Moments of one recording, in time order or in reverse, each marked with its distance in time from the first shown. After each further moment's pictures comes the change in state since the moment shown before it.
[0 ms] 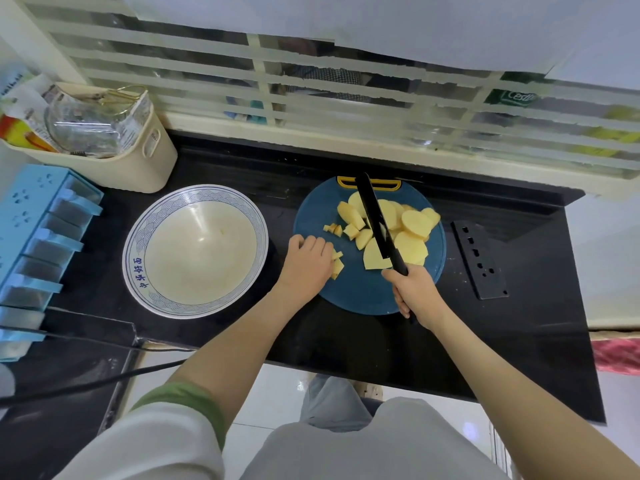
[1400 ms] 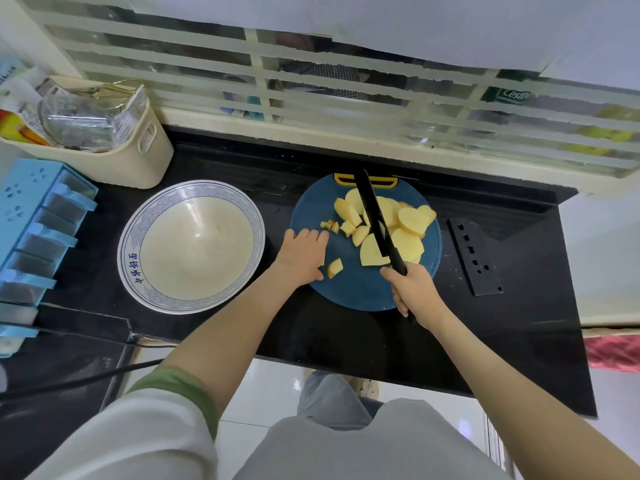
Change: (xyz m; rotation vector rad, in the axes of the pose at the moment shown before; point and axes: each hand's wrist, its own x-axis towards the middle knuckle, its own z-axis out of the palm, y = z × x) left_hand 0.022 -0.010 -0.013 -0.092 -0.482 -0.041; right_hand -0.009 0.000 -0.001 -0.013 0.026 -0.035
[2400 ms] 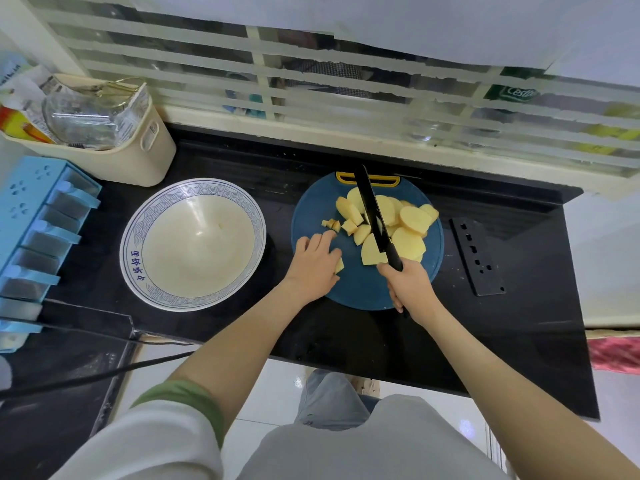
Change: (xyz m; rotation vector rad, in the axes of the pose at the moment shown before) left_hand -0.019 0.023 0.014 0.006 0.198 0.068; right_hand 0.006 -0.004 0.009 -0.031 0.027 0.004
